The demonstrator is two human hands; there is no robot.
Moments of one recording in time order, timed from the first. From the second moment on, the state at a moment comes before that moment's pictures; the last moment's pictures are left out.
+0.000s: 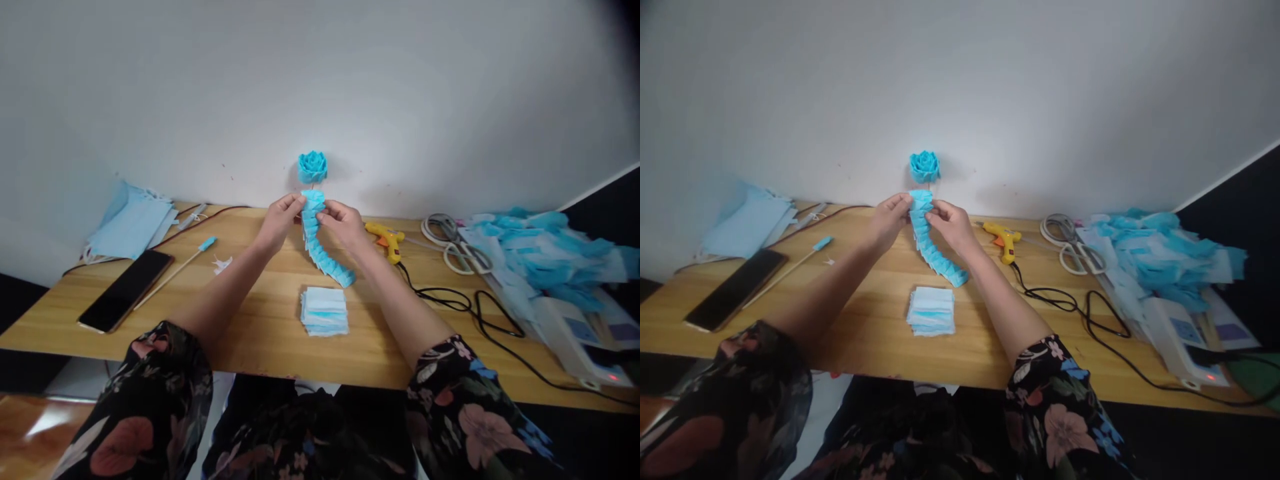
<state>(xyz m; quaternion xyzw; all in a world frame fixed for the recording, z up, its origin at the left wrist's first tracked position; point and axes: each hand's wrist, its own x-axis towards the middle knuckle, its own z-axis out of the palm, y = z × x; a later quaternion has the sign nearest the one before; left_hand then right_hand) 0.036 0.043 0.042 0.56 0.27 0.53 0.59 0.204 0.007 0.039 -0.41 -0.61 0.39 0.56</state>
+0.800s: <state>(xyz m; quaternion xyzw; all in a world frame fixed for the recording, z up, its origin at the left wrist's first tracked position) 0.041 0.042 0.067 0.58 0.24 0.56 0.55 0.203 0.002 0.067 -0.42 -0.58 0.39 0.58</state>
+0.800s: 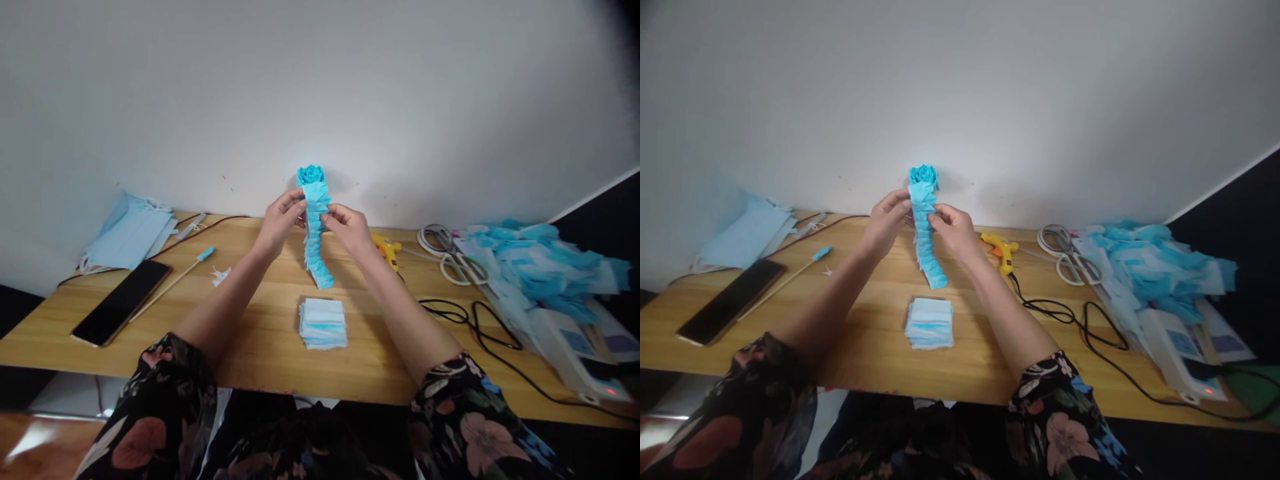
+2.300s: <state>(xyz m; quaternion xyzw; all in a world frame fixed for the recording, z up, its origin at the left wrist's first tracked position) 0.041 0.031 0.080 0.56 0.22 0.57 0.56 0.205 -0.004 0.082 -0.43 -0.60 0.38 0.56</state>
